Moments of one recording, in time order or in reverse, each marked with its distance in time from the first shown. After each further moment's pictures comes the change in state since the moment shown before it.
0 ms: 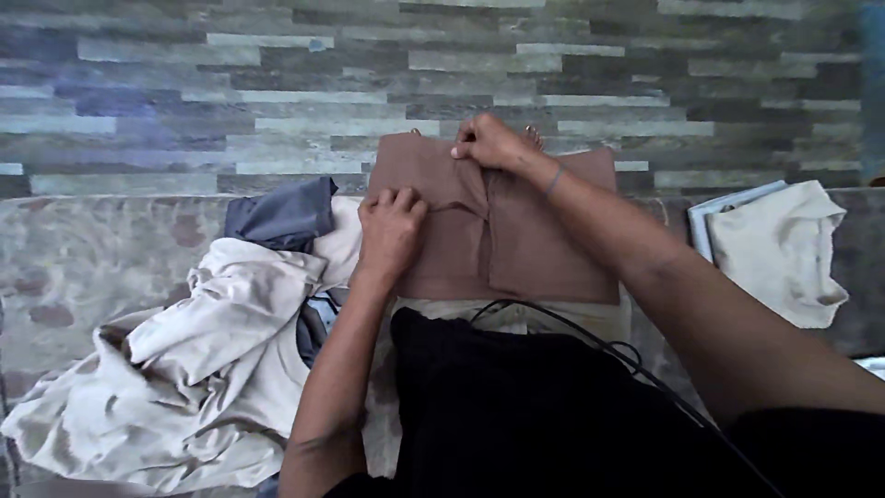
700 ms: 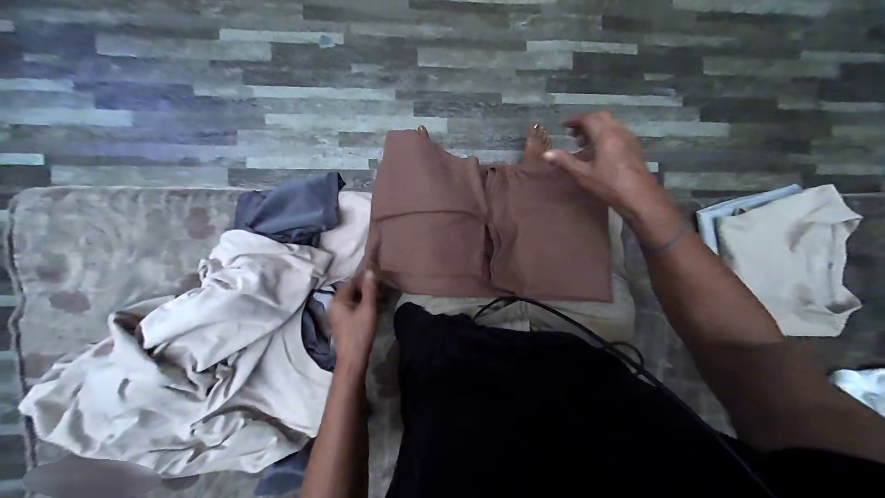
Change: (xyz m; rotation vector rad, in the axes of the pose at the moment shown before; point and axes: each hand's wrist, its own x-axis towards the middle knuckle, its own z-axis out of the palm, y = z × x) left_hand -0.129 0.015 -0.021 -0.655 0.051 -0.979; right_hand -0.132 0.038 -0.043 -0.203 0.324 0.090
